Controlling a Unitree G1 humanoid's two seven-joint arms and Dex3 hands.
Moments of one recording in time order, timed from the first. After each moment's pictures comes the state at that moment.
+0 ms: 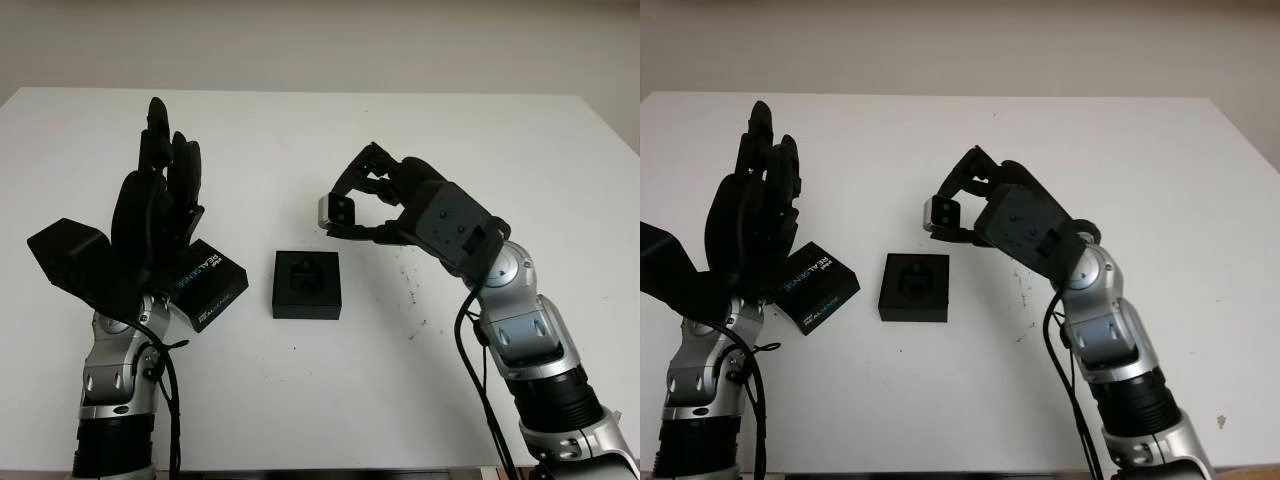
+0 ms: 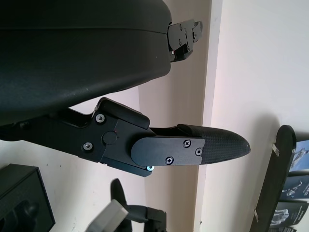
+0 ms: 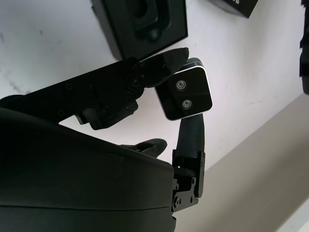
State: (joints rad) left arm -0.29 0.15 0.20 -0.08 -0.25 0.08 -0.13; right arm -0.48 -0.28 0.22 -0.15 -0.31 0.46 0.31
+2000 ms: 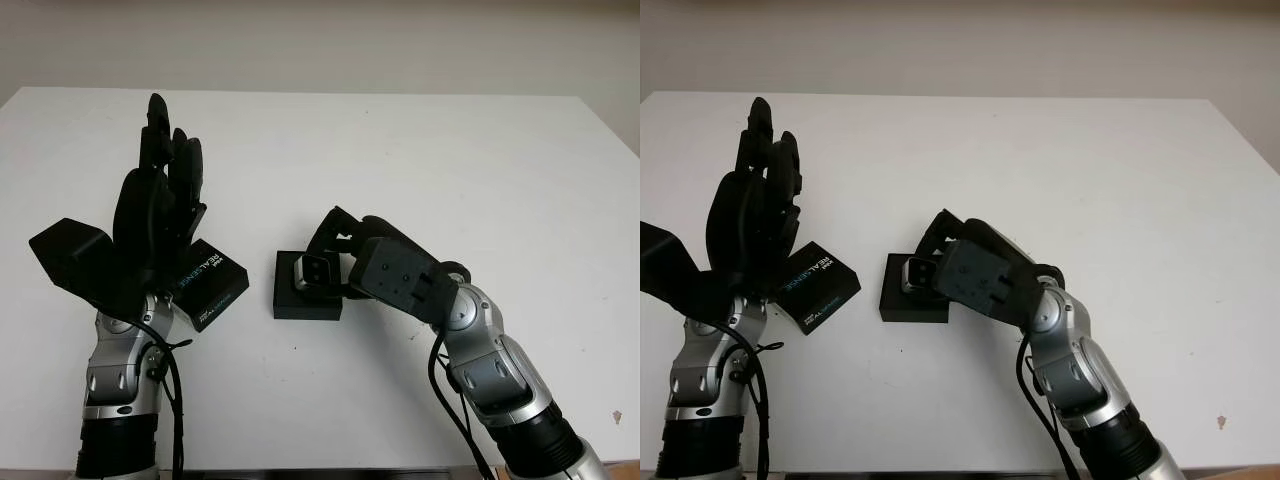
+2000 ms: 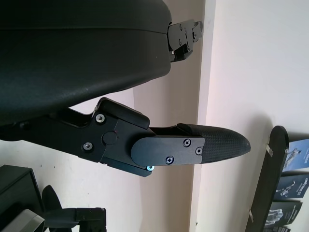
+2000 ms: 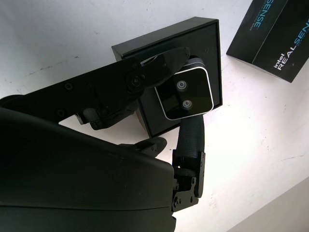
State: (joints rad) left arm -0.29 0.15 0.19 -0.10 -0.24 0.07 -0.12; right arm -0.37 -0.28 0.36 -0.22 -0.42 0.56 0.36
